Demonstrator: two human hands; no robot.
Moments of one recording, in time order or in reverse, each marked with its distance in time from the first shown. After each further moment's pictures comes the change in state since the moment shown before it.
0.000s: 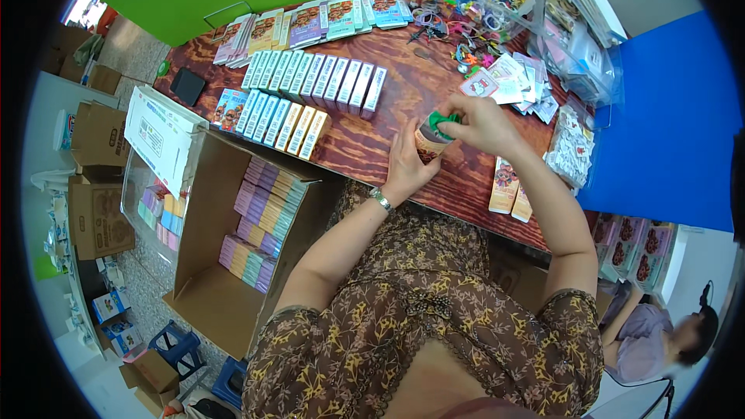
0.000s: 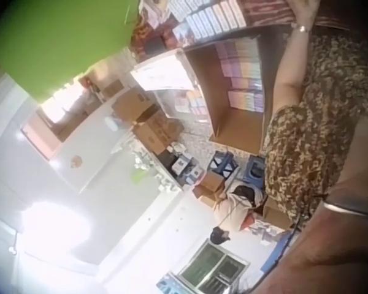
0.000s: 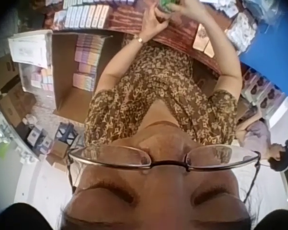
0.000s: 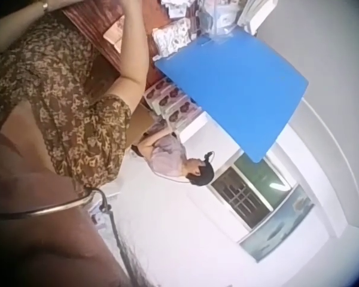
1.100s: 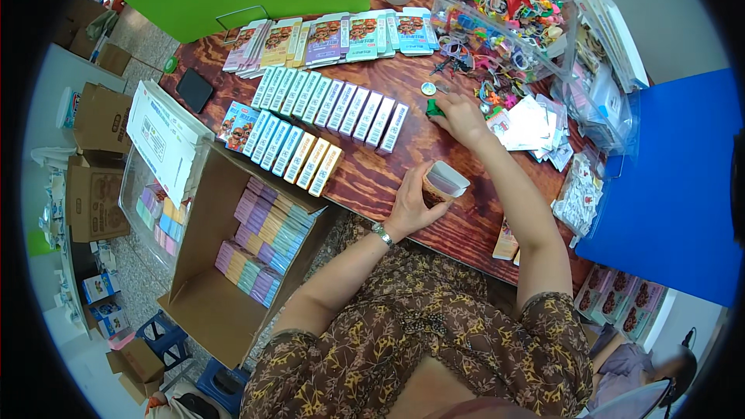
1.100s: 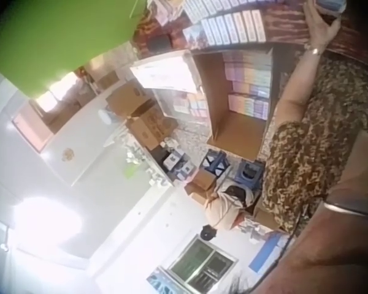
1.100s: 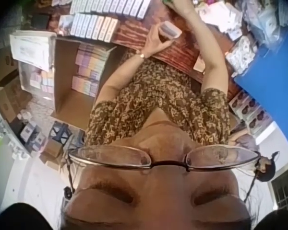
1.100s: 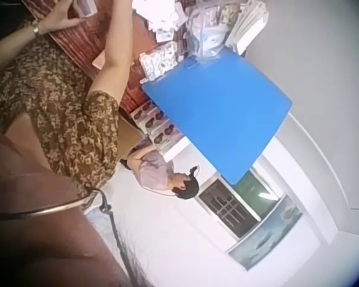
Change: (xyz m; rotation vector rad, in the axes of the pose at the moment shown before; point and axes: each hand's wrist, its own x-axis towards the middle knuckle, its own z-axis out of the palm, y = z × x) left_hand 0.005 -0.013 -0.011 -0.106 -0.006 0.077; right_hand 0.139 0.114 0.058 -0.565 0.090 -0.150
